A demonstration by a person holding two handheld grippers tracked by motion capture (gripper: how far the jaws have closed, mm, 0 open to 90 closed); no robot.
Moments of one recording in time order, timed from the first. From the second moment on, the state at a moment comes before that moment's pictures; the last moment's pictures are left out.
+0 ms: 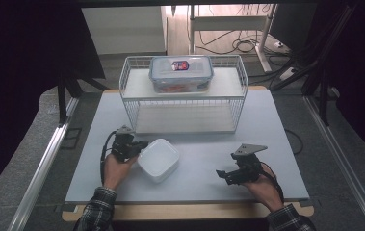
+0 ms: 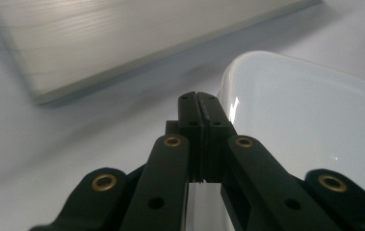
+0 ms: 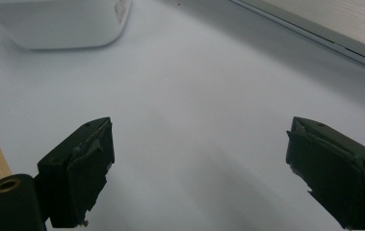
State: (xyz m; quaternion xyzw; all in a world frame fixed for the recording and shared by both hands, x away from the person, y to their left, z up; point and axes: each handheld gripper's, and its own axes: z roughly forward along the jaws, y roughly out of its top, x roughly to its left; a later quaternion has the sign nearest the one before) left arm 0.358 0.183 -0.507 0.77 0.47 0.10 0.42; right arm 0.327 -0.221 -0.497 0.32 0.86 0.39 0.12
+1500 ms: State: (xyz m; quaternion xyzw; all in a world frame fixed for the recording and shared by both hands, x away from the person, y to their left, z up) left arm 0.329 0.148 -0.518 0.79 0.46 0.12 0.40; right arm 0.327 -0.221 -0.499 0.31 0.86 0.38 0.13
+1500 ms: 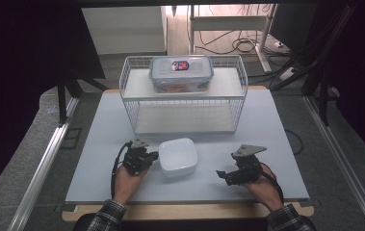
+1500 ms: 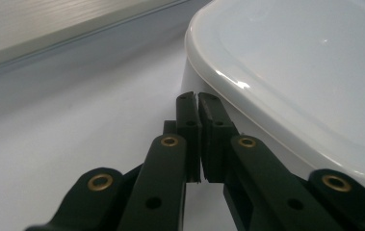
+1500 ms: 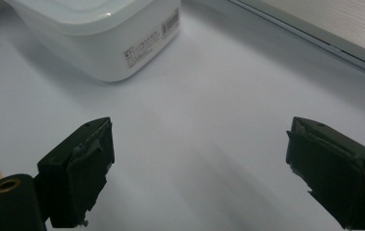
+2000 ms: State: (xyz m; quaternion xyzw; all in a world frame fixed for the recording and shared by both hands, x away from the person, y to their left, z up) left arm 0.331 0.130 -0.514 0.81 0.43 0.11 0.40; right arm 0.326 -0.222 -0.499 0.31 0.86 0.38 0.13
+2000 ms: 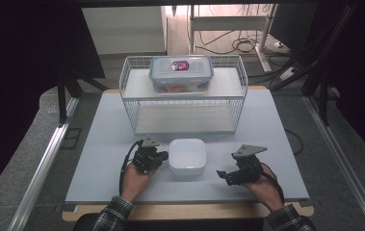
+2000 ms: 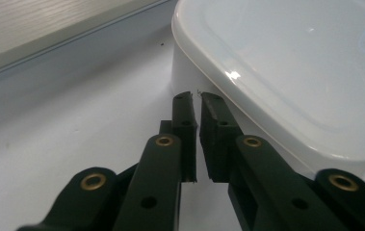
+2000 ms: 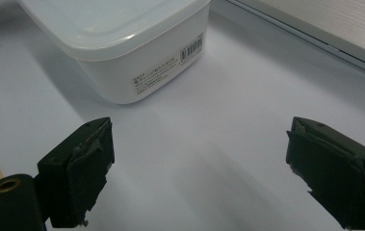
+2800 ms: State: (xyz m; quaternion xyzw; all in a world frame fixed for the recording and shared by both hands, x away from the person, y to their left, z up) left arm 0.307 0.154 -0.511 0.81 0.40 0.11 0.41; right arm 0.329 -0.220 -0.494 0.33 0.85 0.40 0.12
